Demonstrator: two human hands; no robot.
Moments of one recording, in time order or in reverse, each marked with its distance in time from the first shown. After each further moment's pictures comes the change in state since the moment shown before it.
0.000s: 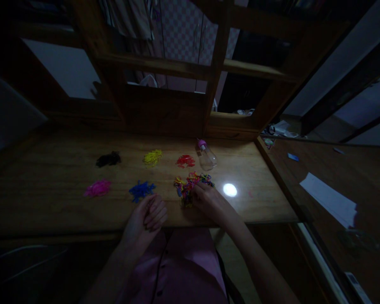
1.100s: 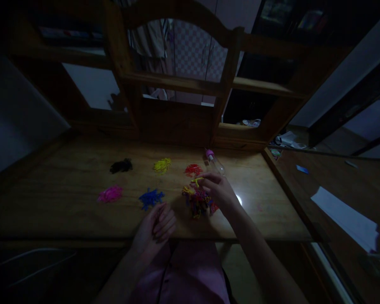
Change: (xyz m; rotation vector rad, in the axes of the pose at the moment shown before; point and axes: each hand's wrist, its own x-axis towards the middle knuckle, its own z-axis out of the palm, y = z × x) left_hand 0.003 0.001 -0.006 -0.045 -0.062 -0.023; right_hand 0.053 -0.005 -0.021 1.260 0.228 0.418
